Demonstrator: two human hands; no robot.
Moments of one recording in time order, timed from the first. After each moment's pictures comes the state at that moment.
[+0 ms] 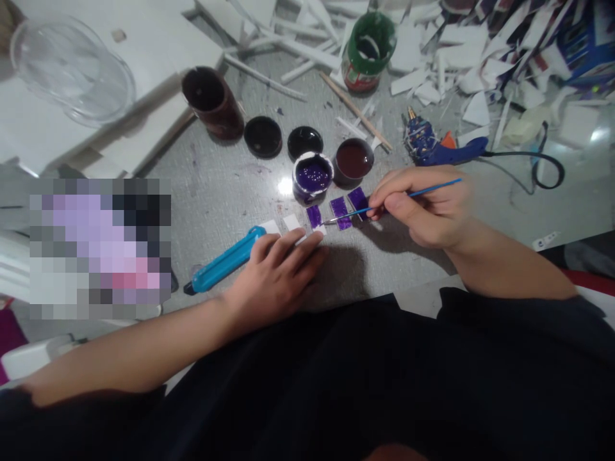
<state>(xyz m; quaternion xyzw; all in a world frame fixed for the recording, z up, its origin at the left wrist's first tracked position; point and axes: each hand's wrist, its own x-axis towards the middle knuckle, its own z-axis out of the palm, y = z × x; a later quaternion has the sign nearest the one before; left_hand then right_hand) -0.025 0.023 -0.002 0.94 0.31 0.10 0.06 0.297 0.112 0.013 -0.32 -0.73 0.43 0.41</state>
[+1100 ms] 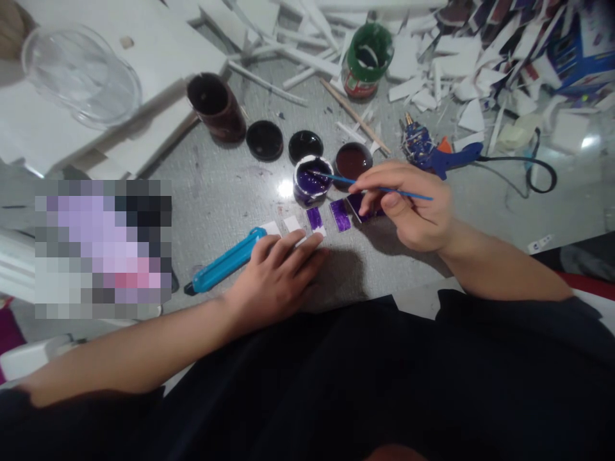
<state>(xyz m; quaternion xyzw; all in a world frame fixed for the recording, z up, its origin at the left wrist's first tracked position) -0.025 0.021 -0.005 0.94 0.31 0.11 0.05 0.293 0.114 -0.003 -0.31 -0.77 0.37 0.43</state>
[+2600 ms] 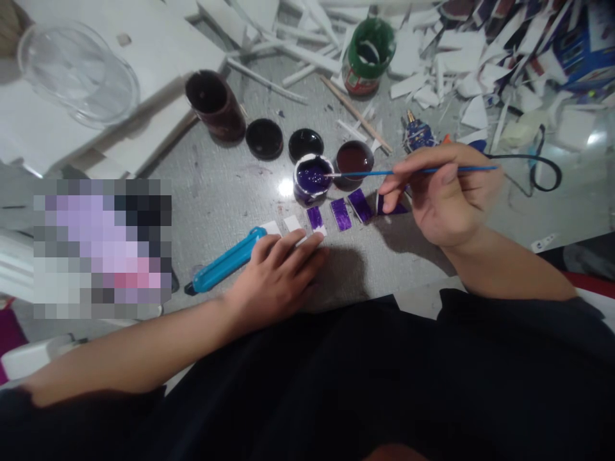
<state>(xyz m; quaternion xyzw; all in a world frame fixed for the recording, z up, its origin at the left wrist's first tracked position) -0.026 0.021 -0.006 0.94 0.31 0.10 0.06 0.283 0.115 0.002 -0.30 -0.63 0.41 0.59</state>
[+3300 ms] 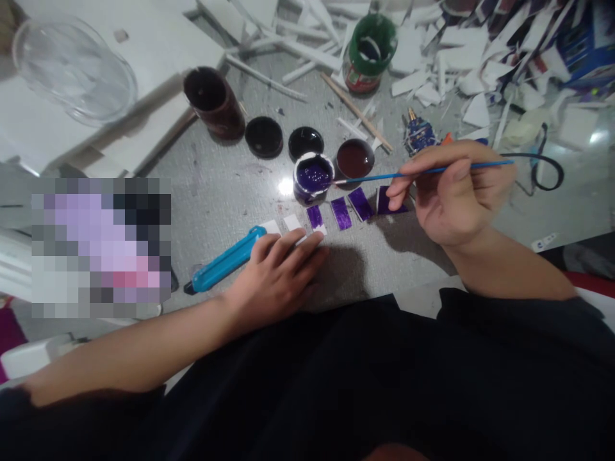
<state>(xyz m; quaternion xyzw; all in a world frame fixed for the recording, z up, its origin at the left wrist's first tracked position) -0.027 0.022 -0.004 0.94 0.31 0.08 0.07 0.278 0.118 0.003 -0.30 -0.63 0.36 0.62</state>
